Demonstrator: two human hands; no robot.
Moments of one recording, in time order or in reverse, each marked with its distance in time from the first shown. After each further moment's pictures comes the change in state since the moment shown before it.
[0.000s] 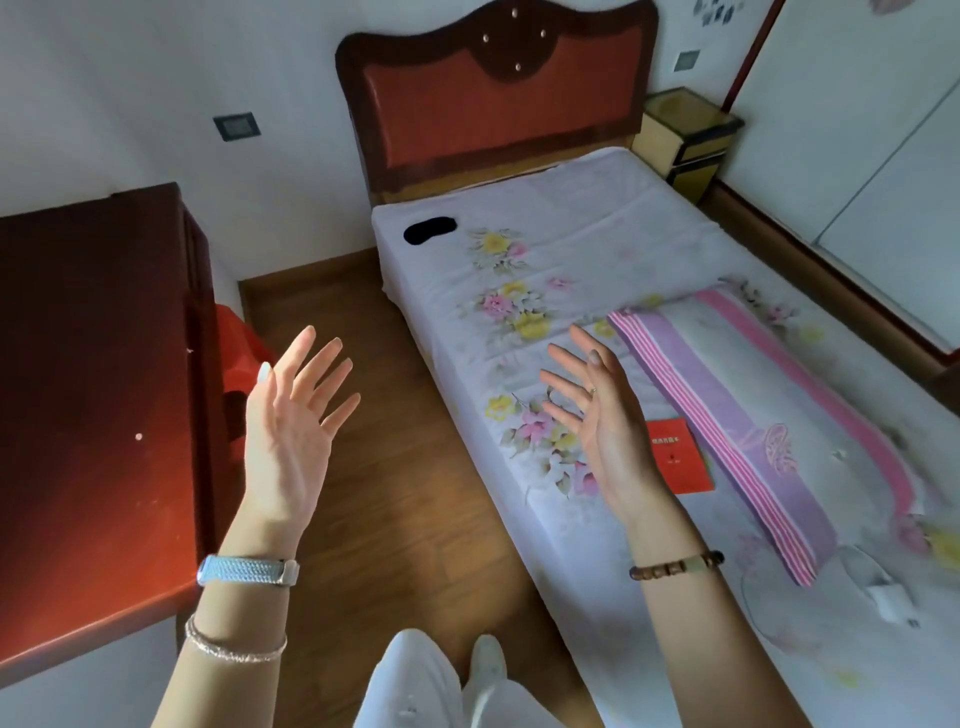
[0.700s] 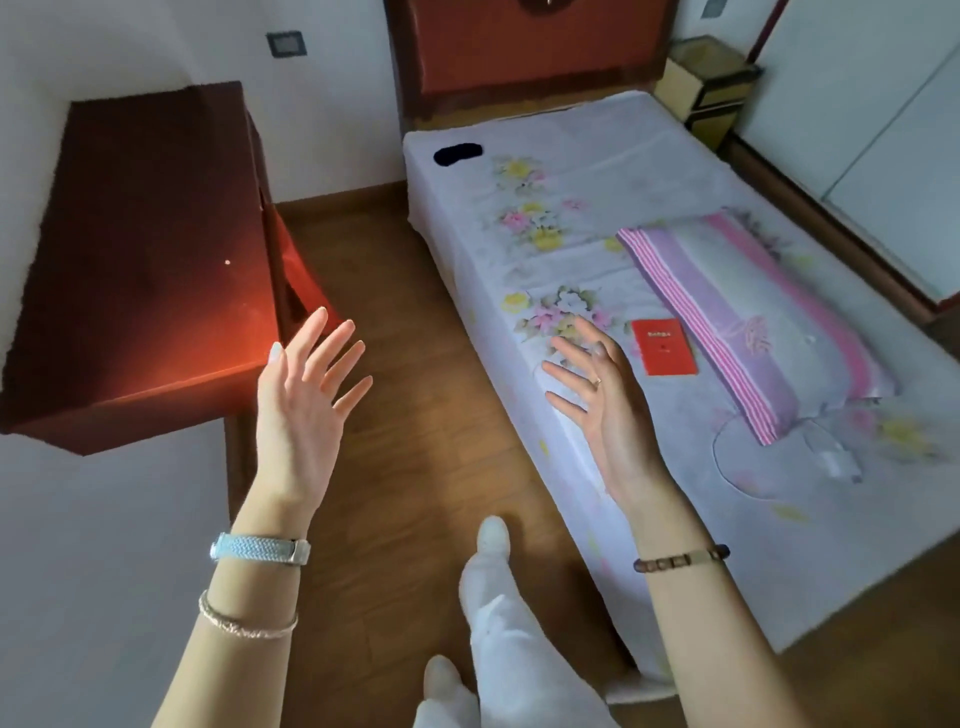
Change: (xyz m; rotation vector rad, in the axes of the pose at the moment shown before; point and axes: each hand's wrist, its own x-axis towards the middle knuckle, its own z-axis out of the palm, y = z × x) left_hand -0.291 0.012 -0.063 -0.006 0.058 -0.047; right_hand -0.287 0.047 0.010 -0.023 -0.034 0.048
